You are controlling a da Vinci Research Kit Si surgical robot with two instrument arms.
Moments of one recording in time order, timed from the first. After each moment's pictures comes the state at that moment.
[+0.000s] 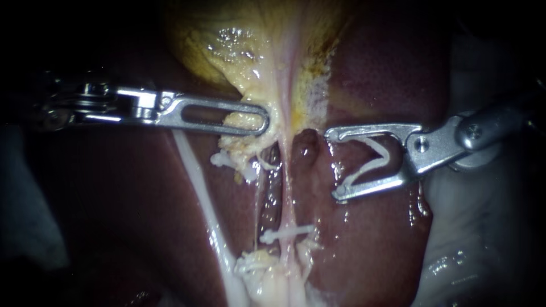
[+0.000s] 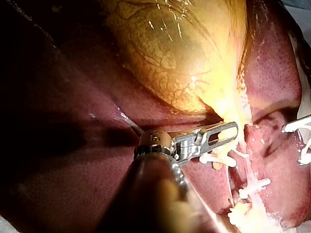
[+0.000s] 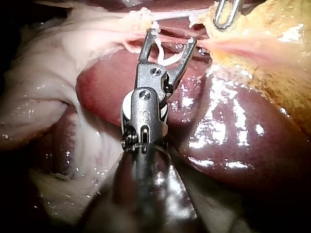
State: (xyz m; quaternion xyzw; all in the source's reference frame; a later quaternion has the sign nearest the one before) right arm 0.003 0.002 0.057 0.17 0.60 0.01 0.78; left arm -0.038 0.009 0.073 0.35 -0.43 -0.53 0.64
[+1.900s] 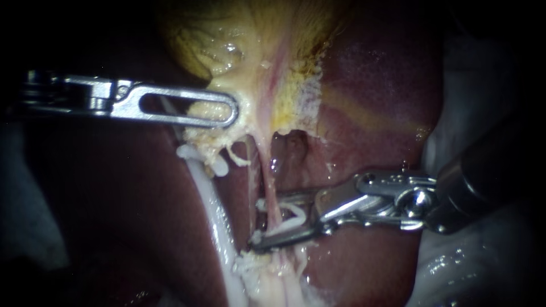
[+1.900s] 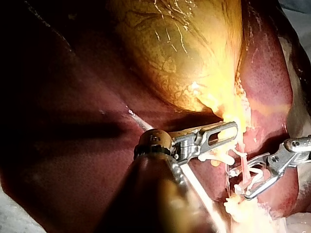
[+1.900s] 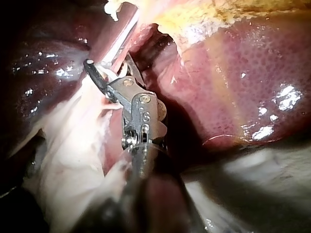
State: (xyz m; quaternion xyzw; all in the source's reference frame) right arm 0.015 -0.006 0.065 0.38 0.50 0.23 0.75; left arm -0.034 0.009 0.066 0.35 -0.44 -0.54 0.63
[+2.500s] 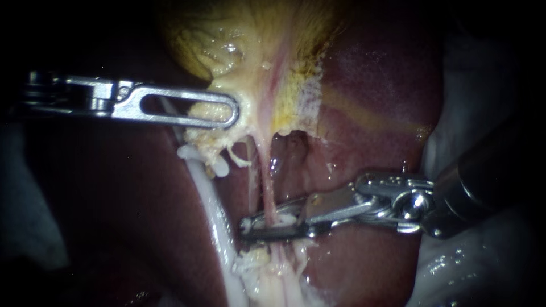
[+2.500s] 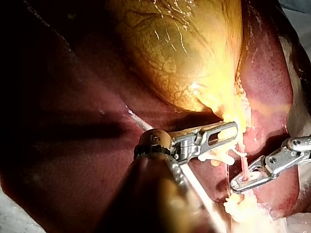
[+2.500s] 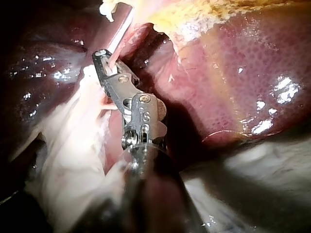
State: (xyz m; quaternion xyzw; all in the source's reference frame) right arm 0.014 -0.005 0.065 0.37 0.50 0.24 0.75; left arm -0.034 0.009 0.066 0.35 -0.44 -0.54 0.63
